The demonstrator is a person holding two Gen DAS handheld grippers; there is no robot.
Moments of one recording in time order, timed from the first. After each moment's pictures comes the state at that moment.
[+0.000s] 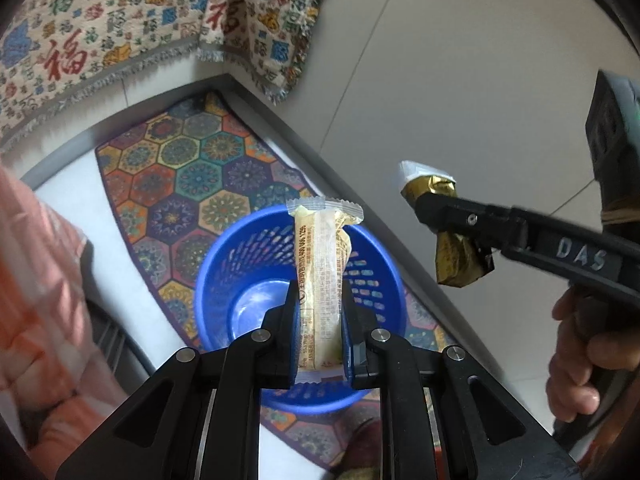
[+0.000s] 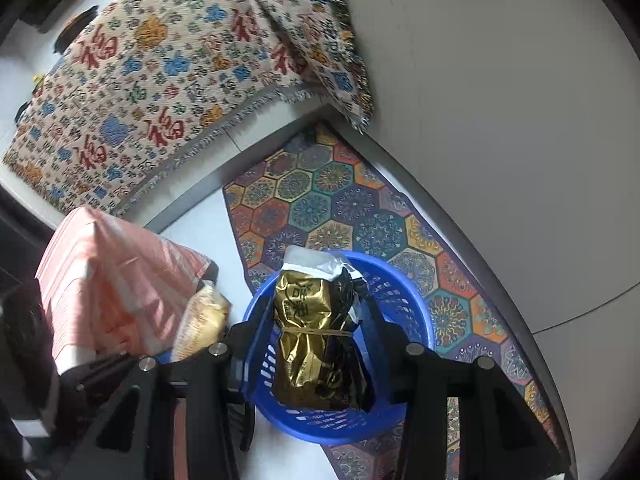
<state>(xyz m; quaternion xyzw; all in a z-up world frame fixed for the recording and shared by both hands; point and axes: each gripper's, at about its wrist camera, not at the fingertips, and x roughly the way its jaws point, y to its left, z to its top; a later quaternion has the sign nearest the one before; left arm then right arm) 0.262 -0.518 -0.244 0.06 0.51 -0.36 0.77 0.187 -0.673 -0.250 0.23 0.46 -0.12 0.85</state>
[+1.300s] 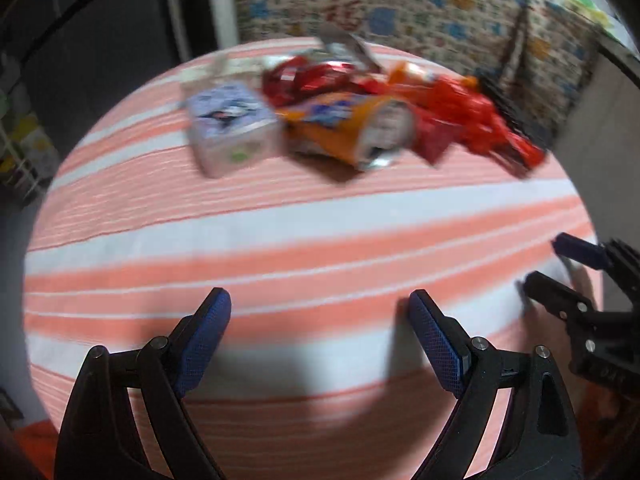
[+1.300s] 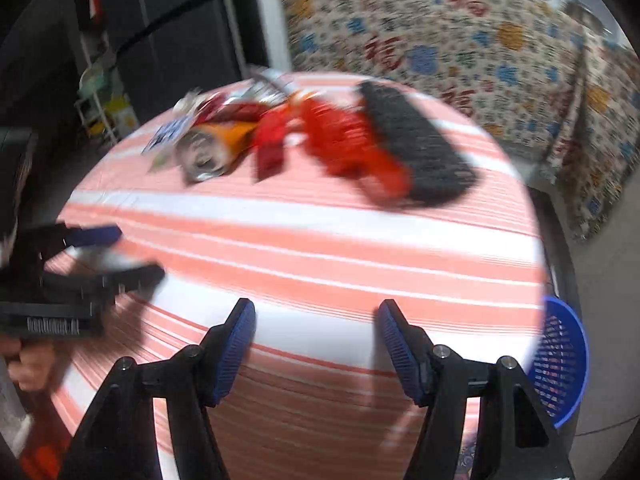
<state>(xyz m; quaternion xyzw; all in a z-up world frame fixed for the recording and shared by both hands) 0.131 -0.052 -0.156 0.01 0.48 0.01 0.88 0.136 -0.237 -0.203 -0.05 0.44 0.17 0.88</state>
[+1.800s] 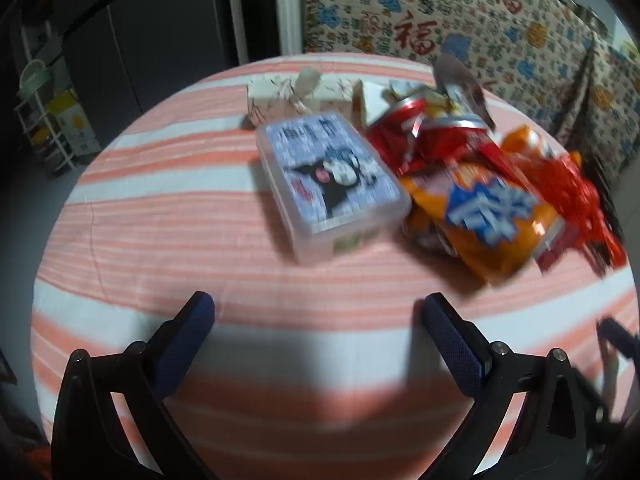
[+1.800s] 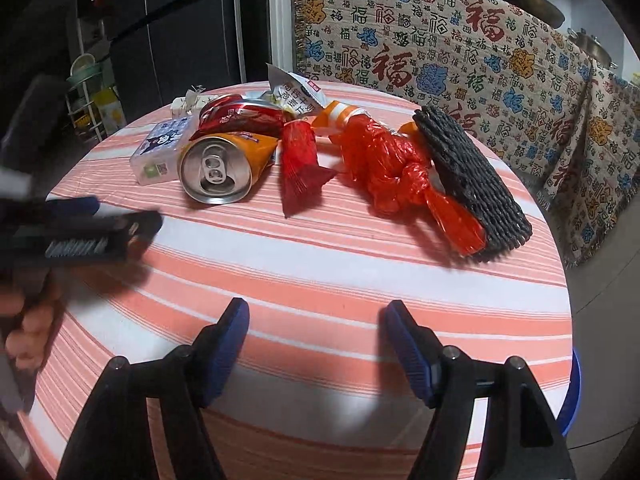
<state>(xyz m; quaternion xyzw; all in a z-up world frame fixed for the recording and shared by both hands) 0.210 -0.003 -0.168 -0.03 0.46 0.09 0.88 0.156 -0.192 -0.209 -0.08 0.41 0.13 0.90</state>
